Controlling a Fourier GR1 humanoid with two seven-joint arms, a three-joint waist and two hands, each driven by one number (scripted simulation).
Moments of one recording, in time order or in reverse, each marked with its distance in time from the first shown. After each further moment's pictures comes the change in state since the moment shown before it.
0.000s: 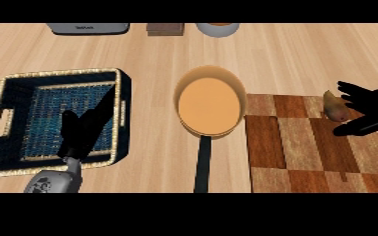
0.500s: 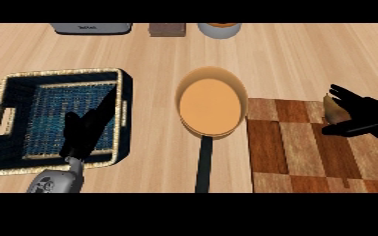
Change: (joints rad) left arm -0.002 -0.018 0.008 0.010 -0.030 -0.017 -0.026; right arm 0.029 0.098 -0.074 0.047 -0.030 -0.048 -0.087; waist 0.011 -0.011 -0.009
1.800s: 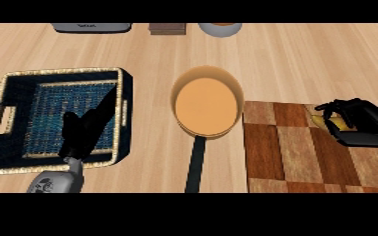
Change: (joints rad) left arm 0.006 -0.024 0.025 -0.026 -0.018 -0.021 0.024; right arm 0.040 0.029 -0.008 0.056 0.102 0.230 -0.719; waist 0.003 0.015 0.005
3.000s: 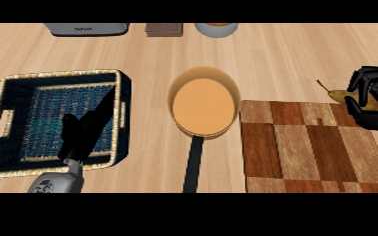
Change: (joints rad) left arm 0.012 -0.021 0.030 0.010 -0.034 -0.018 -0.017; right arm 0.009 -0.107 -0.011 -0.472 0.172 -0.228 -0.139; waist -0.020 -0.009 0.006
